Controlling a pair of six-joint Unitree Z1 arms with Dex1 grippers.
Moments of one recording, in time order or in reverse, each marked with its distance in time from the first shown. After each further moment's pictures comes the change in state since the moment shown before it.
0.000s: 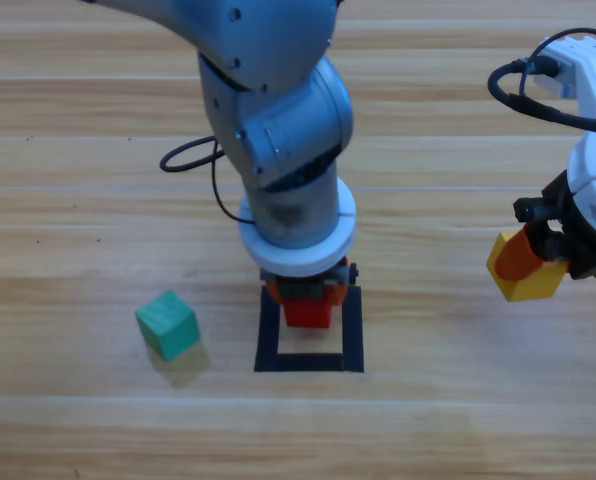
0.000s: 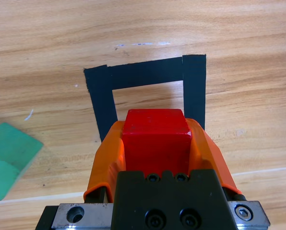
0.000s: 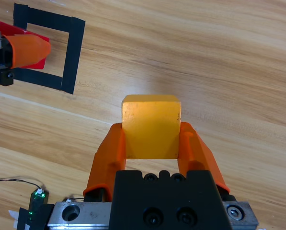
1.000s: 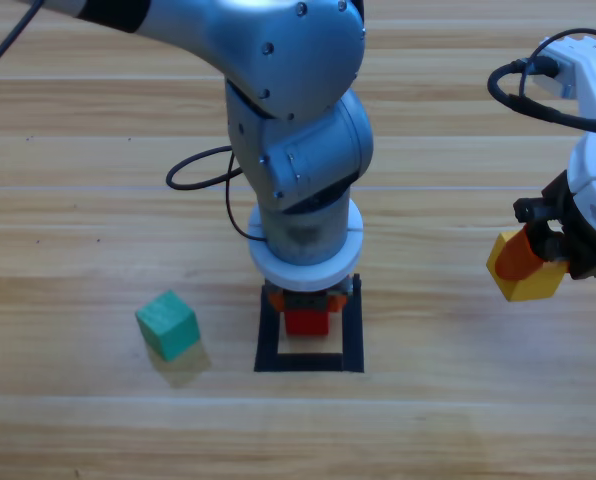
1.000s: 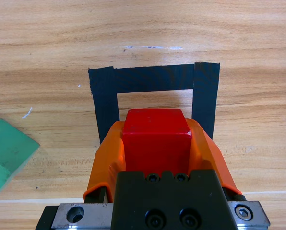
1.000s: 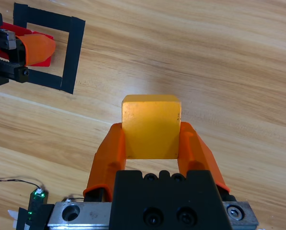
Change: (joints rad) arm 0 -0.025 0.039 -0.015 0.011 0.058 -0.083; arm 1 0.000 0.000 0.000 0.000 0.000 -0.004
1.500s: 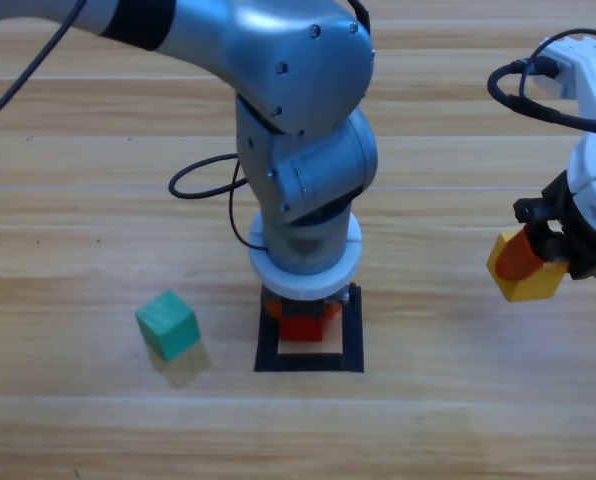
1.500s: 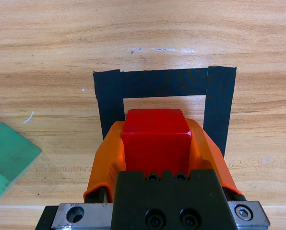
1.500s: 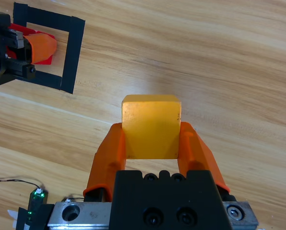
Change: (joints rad) arm 0 -0.002 0.030 -0.004 0.007 0.020 -0.006; arm 1 0.000 0.000 0.001 0.000 0.000 -0.001
